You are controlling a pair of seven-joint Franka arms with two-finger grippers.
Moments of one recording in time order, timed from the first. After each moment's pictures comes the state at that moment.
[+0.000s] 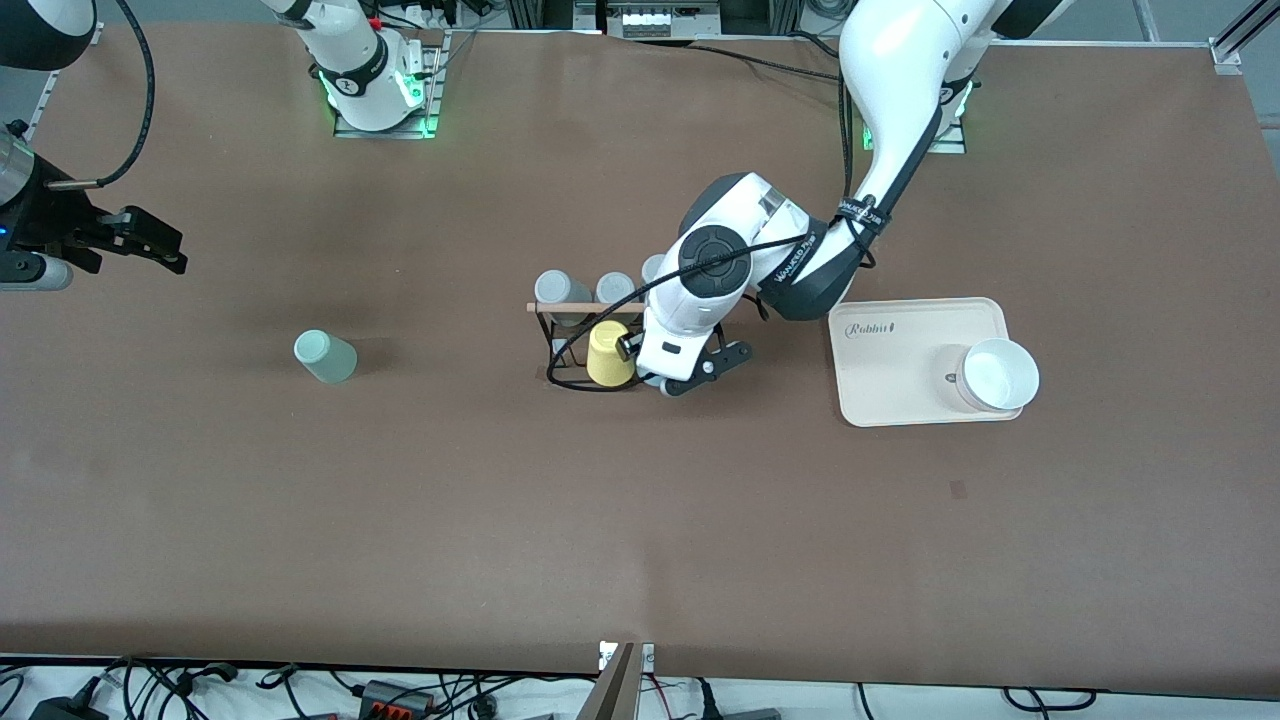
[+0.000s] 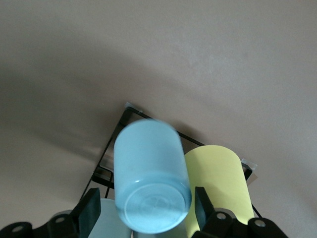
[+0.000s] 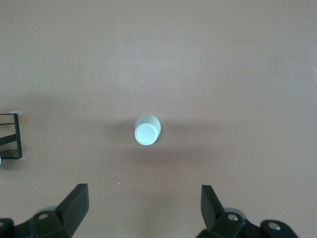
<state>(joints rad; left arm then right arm) -0.51 0.71 -0.21 -1.33 -0.09 2.02 -1.17 0.02 0.00 -0.04 -1.70 -0.03 1.70 -0.02</state>
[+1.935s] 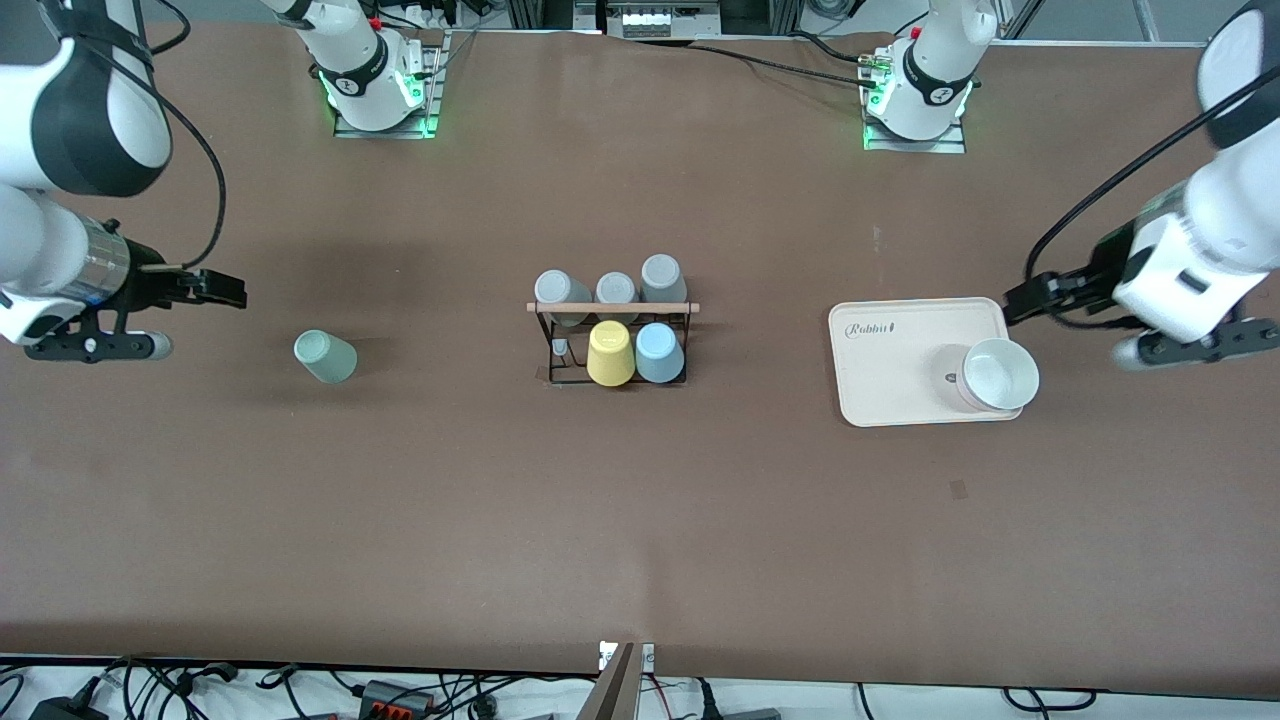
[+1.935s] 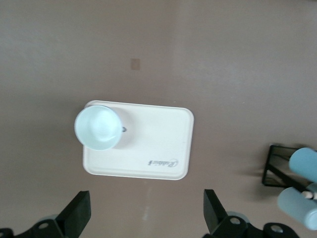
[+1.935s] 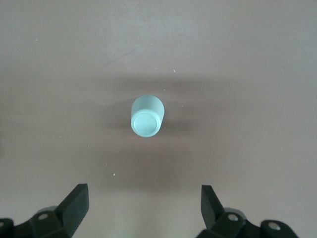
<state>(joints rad) -0.01 0.18 -0.08 -1.44 -0.04 1.56 -0.24 0.03 0.18 -0.03 -1.74 -0.03 1.72 -0.02</state>
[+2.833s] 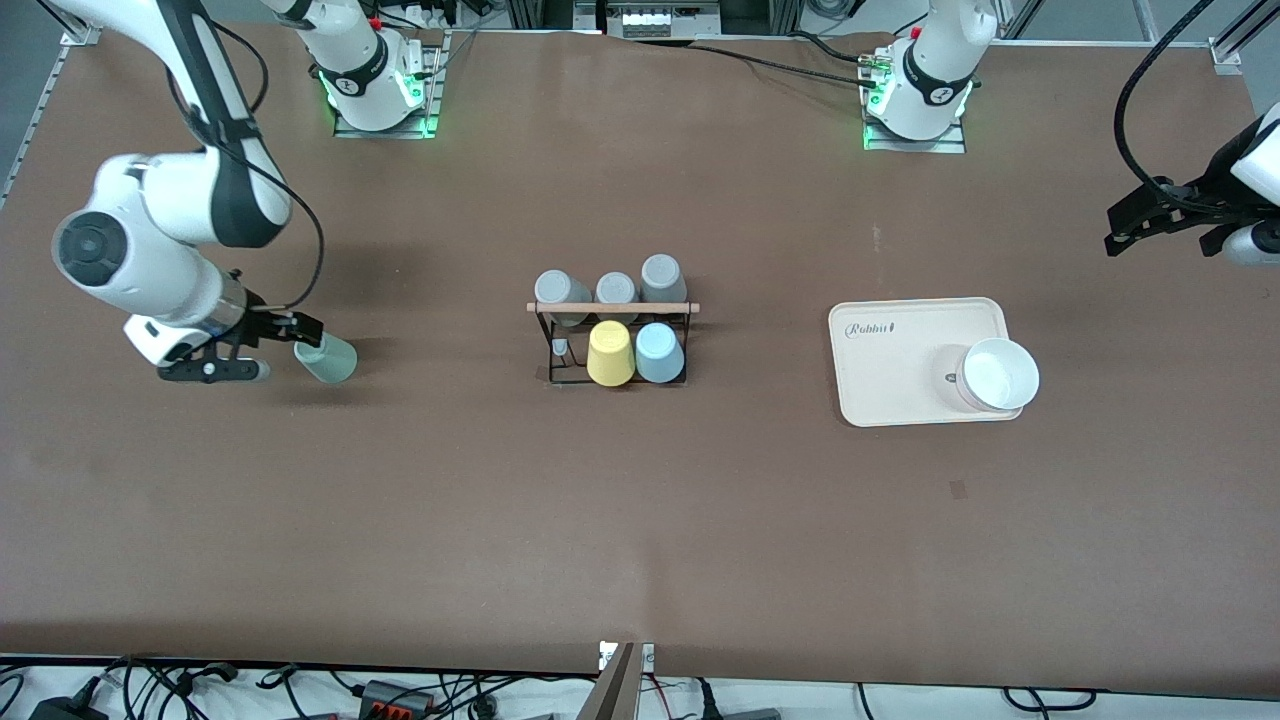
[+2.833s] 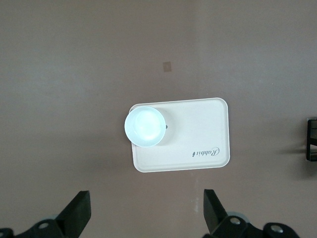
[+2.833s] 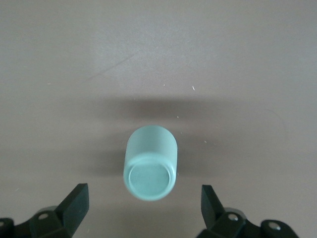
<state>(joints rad) -0.05 -0.01 0.05 -1.57 0.03 1.57 0.00 0.04 0.25 -0.03 -2.12 -0.03 2.30 0.01</state>
